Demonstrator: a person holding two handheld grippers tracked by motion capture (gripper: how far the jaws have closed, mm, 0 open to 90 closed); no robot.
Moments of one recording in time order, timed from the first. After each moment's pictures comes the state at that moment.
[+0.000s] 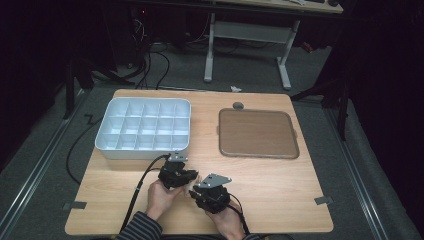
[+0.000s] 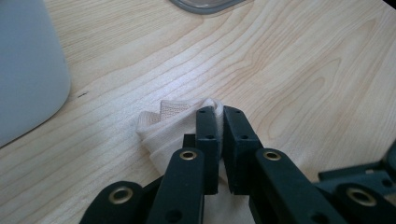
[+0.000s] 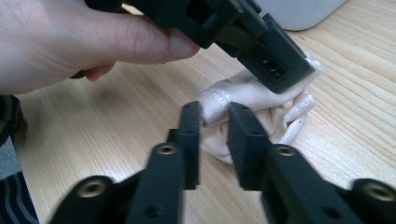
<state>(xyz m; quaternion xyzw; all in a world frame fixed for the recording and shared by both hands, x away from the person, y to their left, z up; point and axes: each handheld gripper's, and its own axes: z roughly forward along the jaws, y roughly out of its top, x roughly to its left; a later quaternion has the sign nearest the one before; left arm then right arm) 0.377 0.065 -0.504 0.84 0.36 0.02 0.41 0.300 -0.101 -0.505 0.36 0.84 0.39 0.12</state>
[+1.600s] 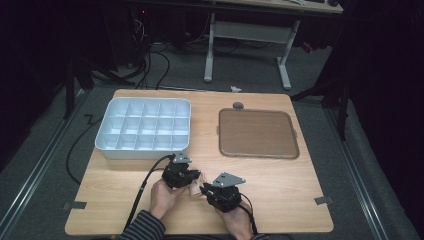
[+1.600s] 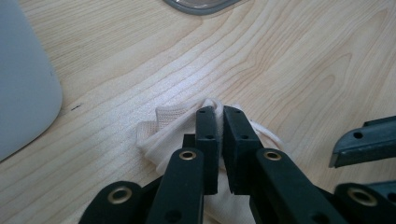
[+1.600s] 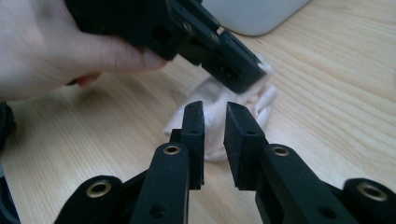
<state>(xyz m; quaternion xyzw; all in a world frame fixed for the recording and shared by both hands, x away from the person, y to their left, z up) 0.380 0.056 -0.510 0.85 0.34 0.03 0.41 0.300 -0.128 -0.499 0.37 0.82 0.41 0.14</state>
